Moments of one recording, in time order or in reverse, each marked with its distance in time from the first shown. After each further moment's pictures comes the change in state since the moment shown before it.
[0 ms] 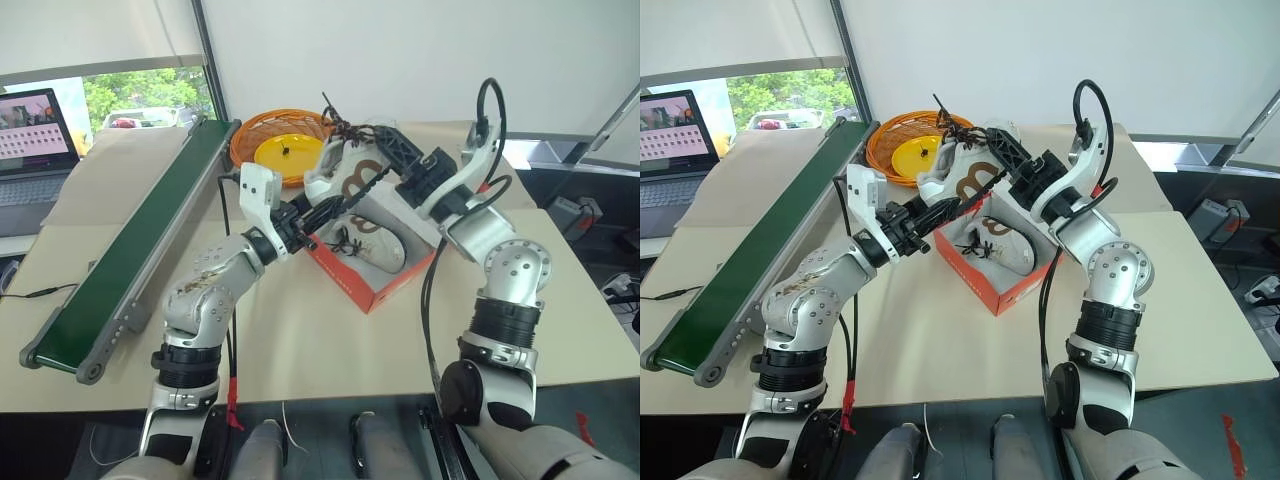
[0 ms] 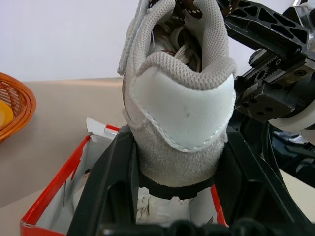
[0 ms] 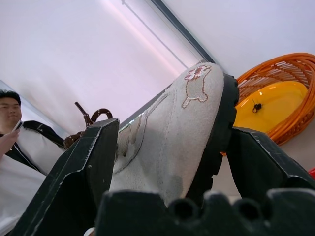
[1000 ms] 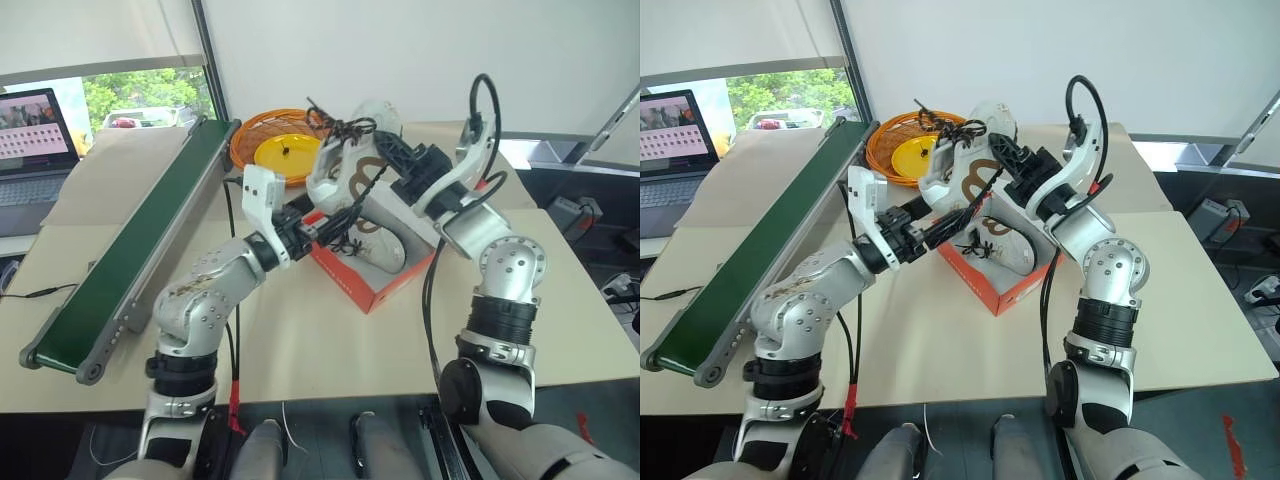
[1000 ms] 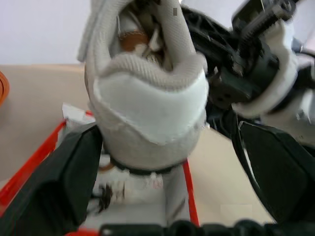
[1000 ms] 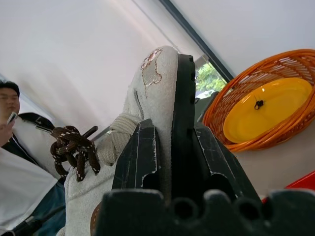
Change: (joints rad) left arm 0.062 0.120 0.026 -0.148 -0.153 0.201 -0.011; right arm 0.002 -0.029 0.052 0.017 -0.003 -0.018 0.003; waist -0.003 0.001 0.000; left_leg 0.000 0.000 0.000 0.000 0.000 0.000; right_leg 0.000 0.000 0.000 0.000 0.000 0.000
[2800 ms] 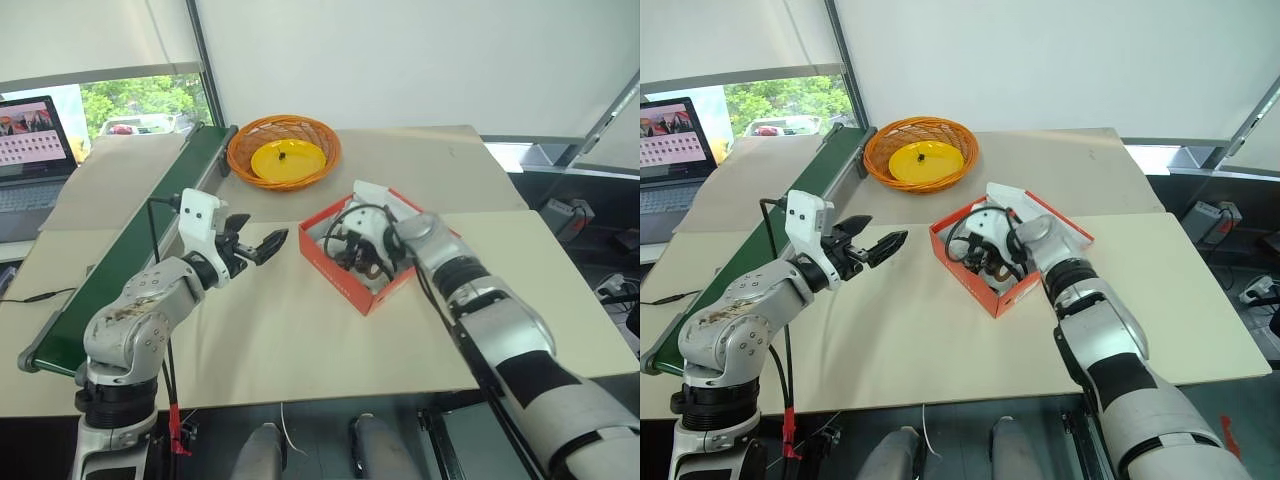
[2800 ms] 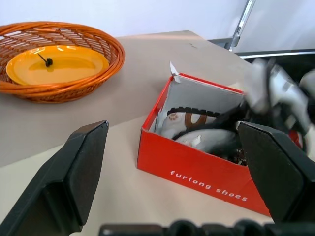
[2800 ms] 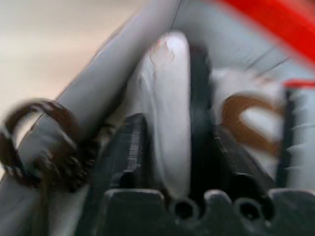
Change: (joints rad) left arm 0.125 0.160 0.084 -0.033 0.121 -0.032 0.092; right arm -0.315 -0.091 0.727 1.189 -1.117 -0.902 0.663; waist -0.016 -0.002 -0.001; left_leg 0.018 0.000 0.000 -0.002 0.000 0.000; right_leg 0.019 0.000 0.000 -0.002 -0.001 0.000
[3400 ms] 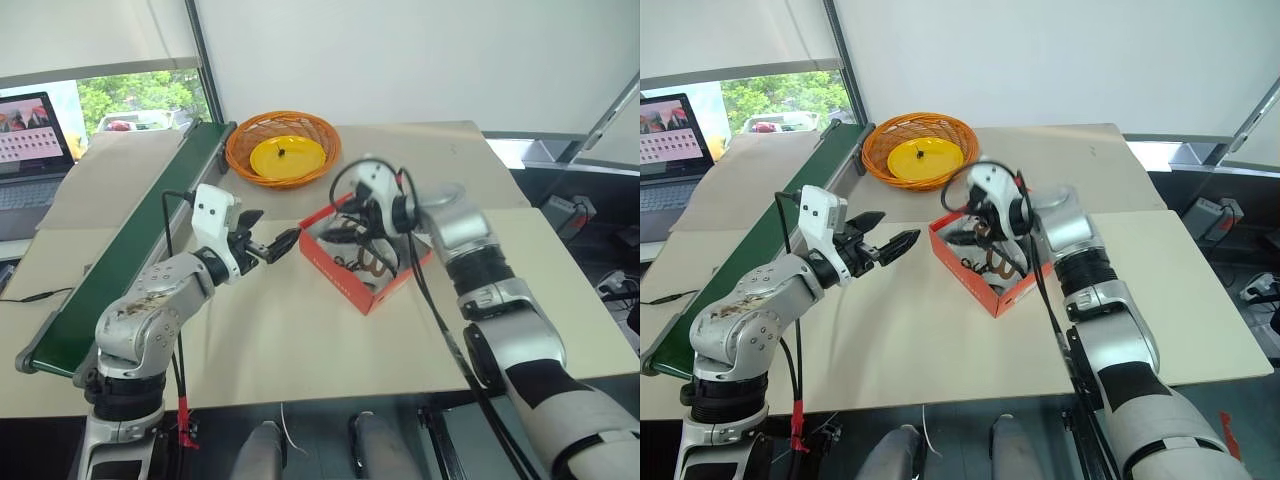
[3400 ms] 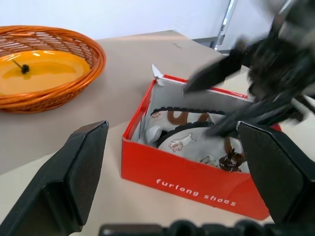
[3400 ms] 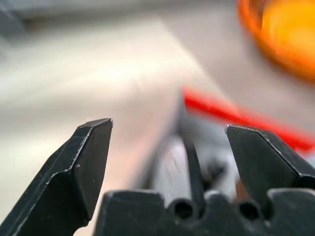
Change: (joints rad) left arm -0.051 -0.013 -0.057 0.027 0.012 -0.020 -0.051; right arm 0.084 -0.108 -0.233 -0.825 0.288 0.699 0.225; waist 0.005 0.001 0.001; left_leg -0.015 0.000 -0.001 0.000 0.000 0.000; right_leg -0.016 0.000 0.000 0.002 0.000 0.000
